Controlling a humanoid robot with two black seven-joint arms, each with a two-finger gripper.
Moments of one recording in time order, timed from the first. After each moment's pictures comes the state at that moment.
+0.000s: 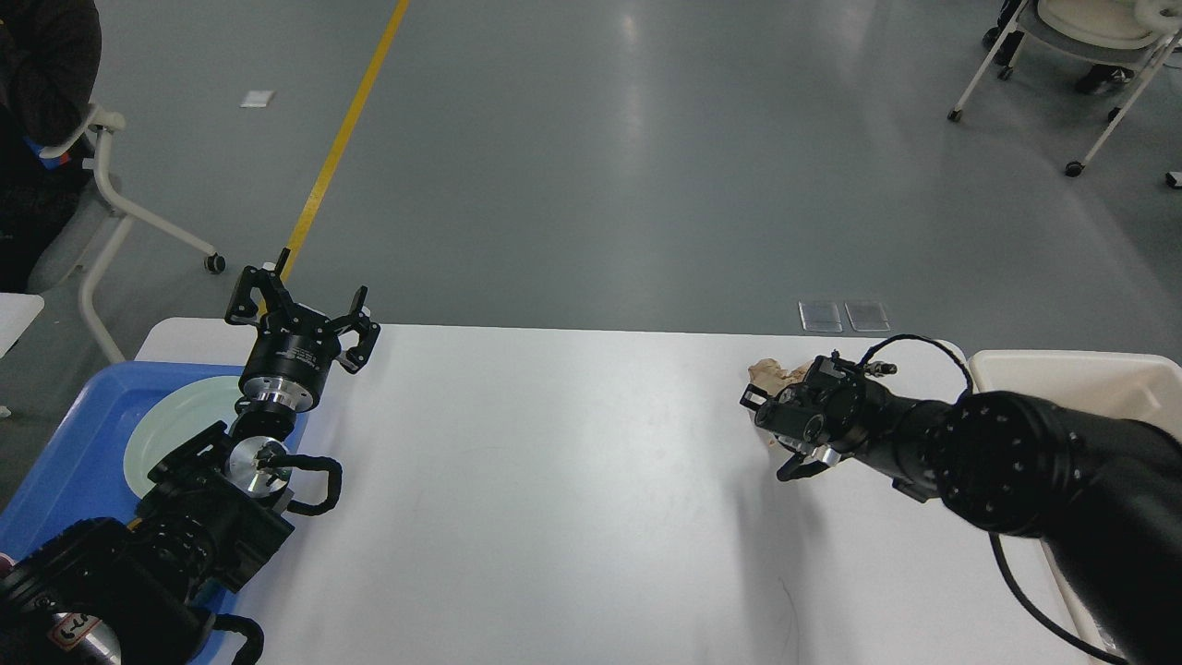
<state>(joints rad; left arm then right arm) -0.82 0.01 -0.80 0.02 -0.22 -0.69 -0.39 1.19 0.10 -1.07 0.55 0.25 -0.06 -0.38</state>
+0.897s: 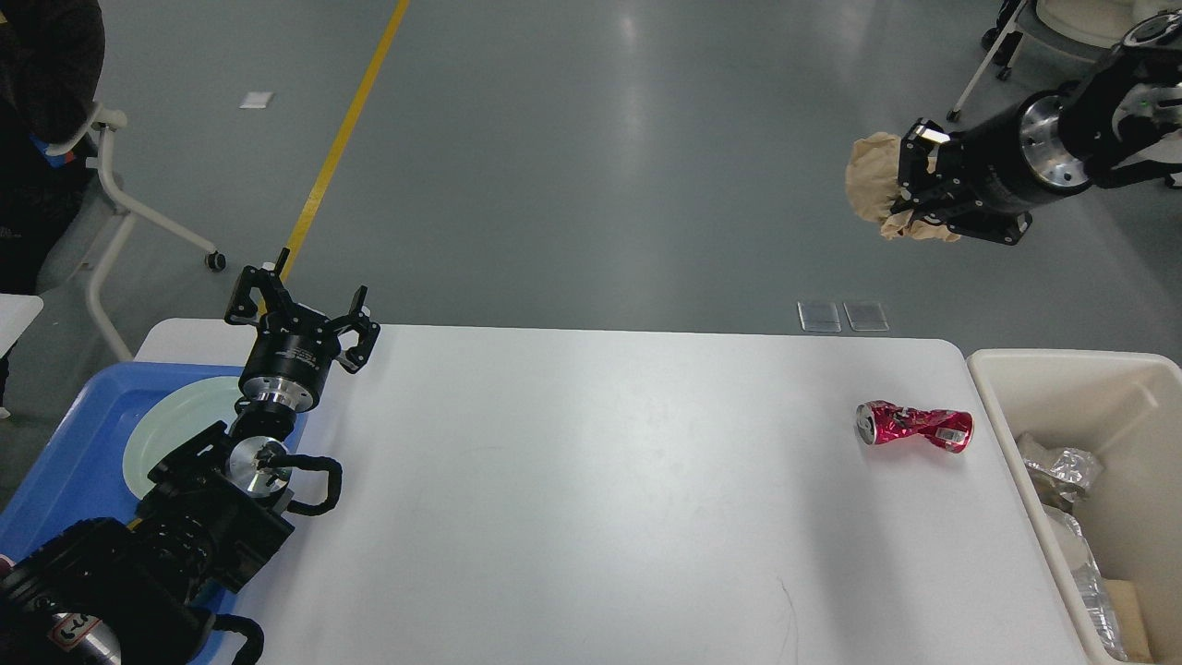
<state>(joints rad) -0.82 0.01 -0.80 0.02 -0.22 -0.69 -0.39 1.94 -0.57 -0.93 1.04 0.25 0.40 -0.38</state>
